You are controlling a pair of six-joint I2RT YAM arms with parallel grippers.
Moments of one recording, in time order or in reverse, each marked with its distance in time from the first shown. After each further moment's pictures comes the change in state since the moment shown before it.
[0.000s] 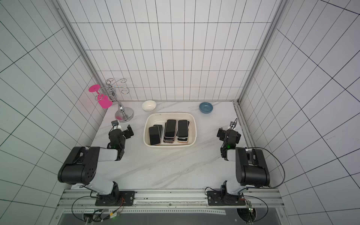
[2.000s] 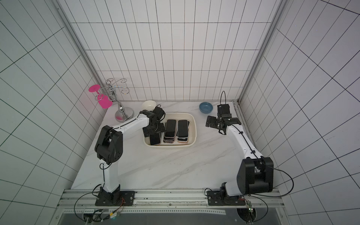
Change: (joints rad) left arm -0.498 0.436 1.171 -1.808 0.139 -0.649; right arm 0.197 -0.097 0.770 -1.395 -0.209 0.189
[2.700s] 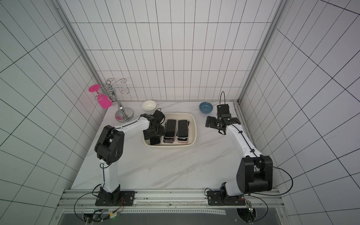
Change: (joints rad) left arm 0.003 0.000 -0.104 0.098 0.021 0.042; right arm 0.000 0.014 0.000 0.000 -0.008 -0.008
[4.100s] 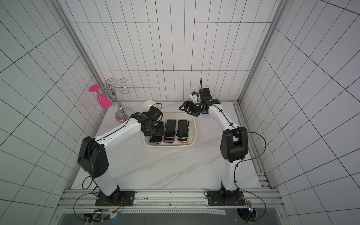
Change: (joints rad) left arm -0.075 -0.269 -0.023 -0.069 0.114 0.266; right arm 0.183 0.536 0.616 -0.027 -0.745 0.171
